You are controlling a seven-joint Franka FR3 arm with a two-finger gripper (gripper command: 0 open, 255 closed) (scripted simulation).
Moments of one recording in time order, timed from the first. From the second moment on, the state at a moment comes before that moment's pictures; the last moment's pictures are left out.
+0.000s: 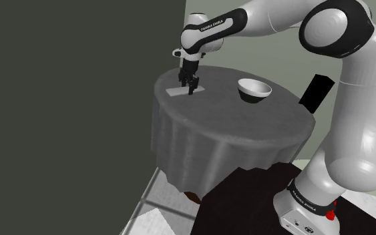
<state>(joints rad) 0.18 0.35 -0.16 -1.72 0.07 2.06 -1.39</state>
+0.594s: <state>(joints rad) 0.18 0.31 -0.17 -1.65 0.06 1.95 -1.38</state>
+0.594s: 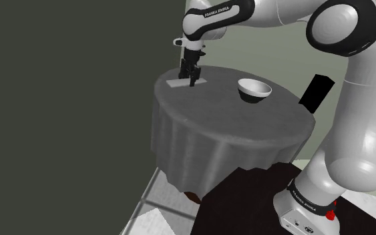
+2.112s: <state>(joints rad) 0.17 0.30 -0.17 -1.35 0.06 1.65 -1.37</state>
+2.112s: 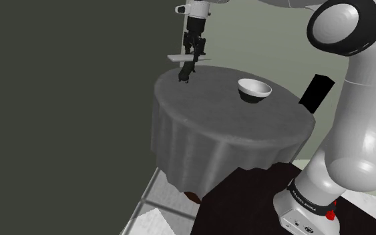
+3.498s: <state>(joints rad) 0.05 0.01 -0.27 -1.63 0.01 1.64 -1.59</state>
